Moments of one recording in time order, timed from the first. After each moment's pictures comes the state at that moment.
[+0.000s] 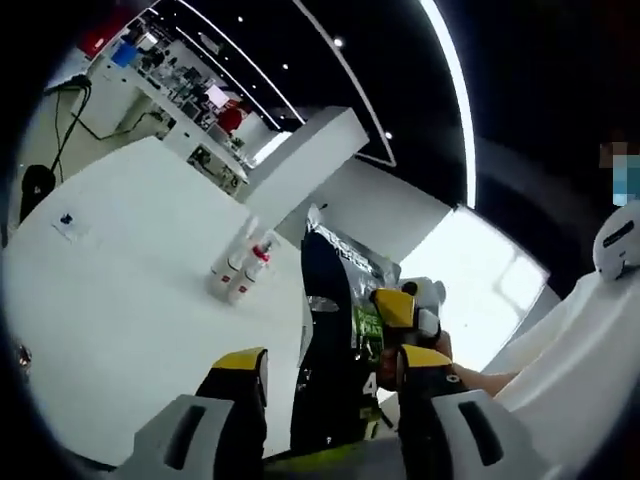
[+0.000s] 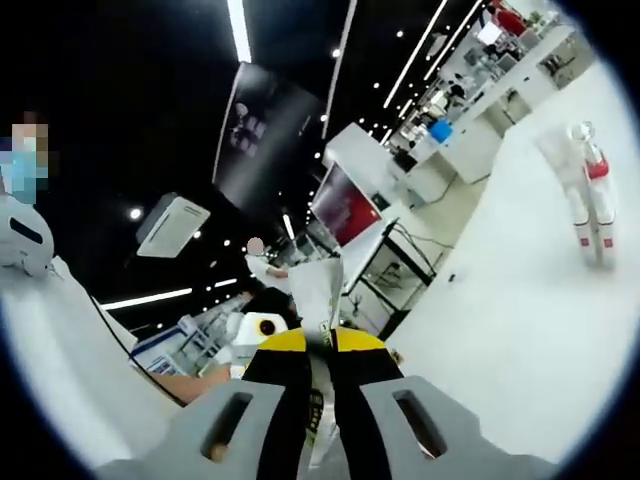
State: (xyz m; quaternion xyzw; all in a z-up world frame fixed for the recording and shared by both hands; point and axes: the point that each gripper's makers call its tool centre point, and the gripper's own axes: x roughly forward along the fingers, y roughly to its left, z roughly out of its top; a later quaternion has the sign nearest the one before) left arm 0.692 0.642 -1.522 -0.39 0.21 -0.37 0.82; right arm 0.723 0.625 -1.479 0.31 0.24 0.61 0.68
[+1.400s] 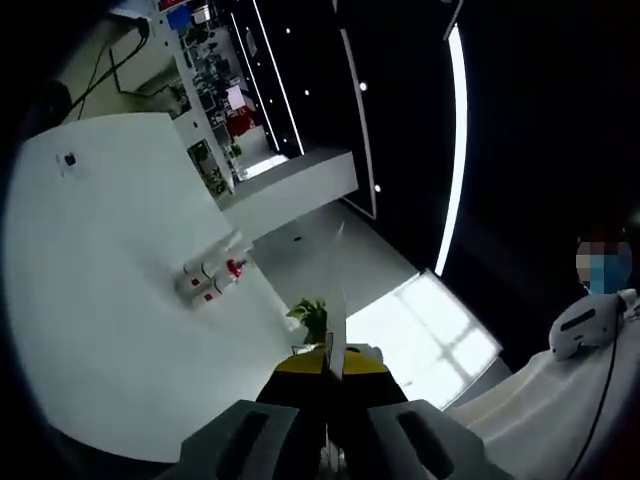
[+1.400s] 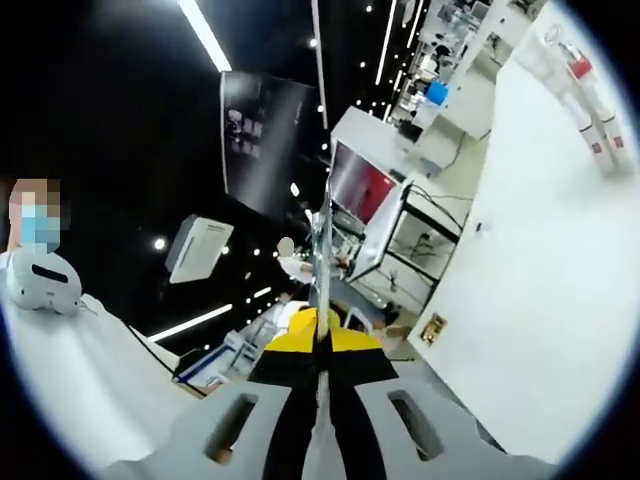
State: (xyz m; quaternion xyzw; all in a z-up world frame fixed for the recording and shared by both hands) left arm 0.692 0.660 -1.494 -0.52 0.15 -0.38 0.75; right arm 0.694 0.629 -1.493 0.40 0.29 0.62 0.61
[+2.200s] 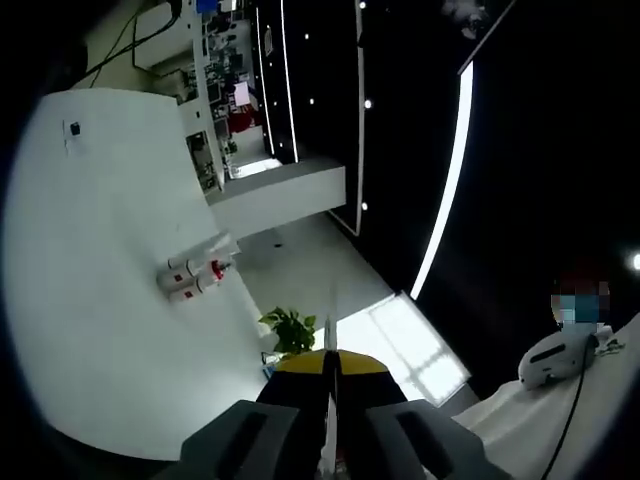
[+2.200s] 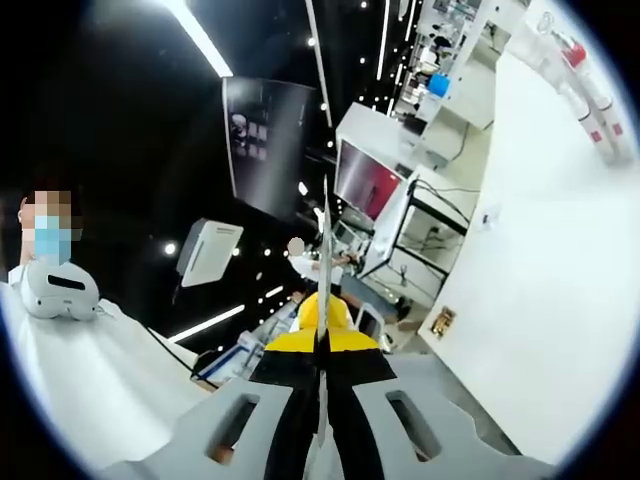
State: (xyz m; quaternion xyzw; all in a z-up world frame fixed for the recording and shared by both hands) left arm 0.693 0.668 -1.477 -0.59 0.13 -0.39 0.70; right arm 0.692 0.620 -1.487 0.41 0.30 0.63 0.59
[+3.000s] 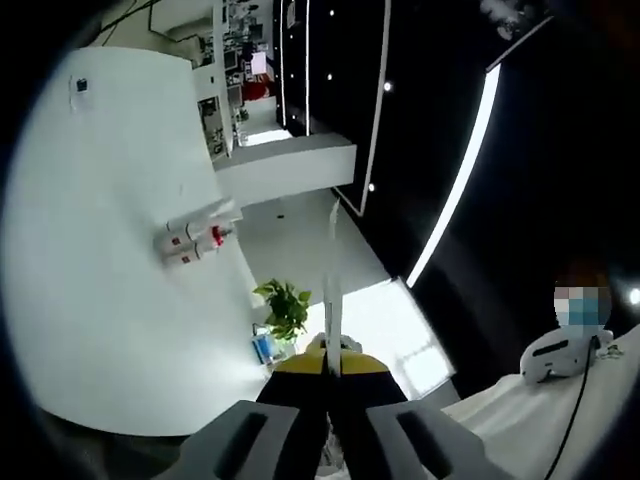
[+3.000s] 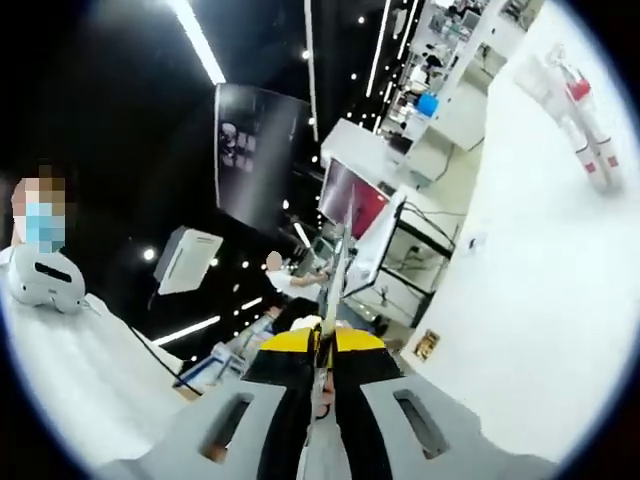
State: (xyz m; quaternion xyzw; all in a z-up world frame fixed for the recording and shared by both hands) left arm 0.698 0.664 -1.487 -0.61 0.18 -0.41 0.65; right arm 0.714 0.632 -1.472 0.38 0.27 0.58 0.67
